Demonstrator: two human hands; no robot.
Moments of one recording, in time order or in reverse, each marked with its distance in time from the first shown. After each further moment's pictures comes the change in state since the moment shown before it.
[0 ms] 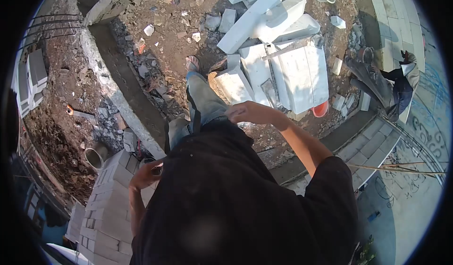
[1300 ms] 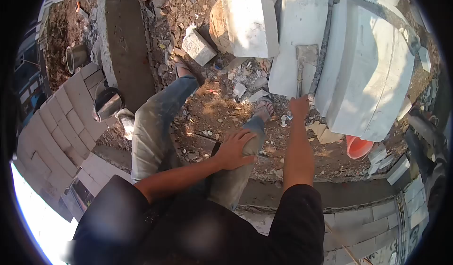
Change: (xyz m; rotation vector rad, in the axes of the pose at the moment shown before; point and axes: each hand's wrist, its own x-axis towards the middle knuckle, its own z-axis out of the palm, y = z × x) left_hand 0.556 -0.111 0.551 0.106 0.463 0.003; right_hand 0.136 0.755 -0.081 -0.441 0.942 0.532
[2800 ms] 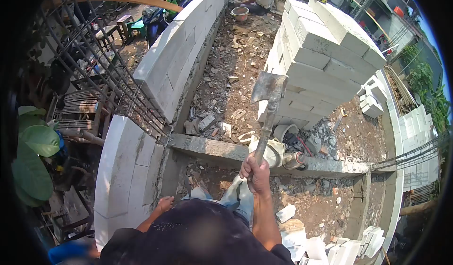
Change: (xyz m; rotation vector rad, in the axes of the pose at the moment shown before) left_hand -0.511 -0.344 0.489 -2.081 1.427 -0.776; right_hand -1.107 -0.216 0.087 0.064 -1.781 -1.060
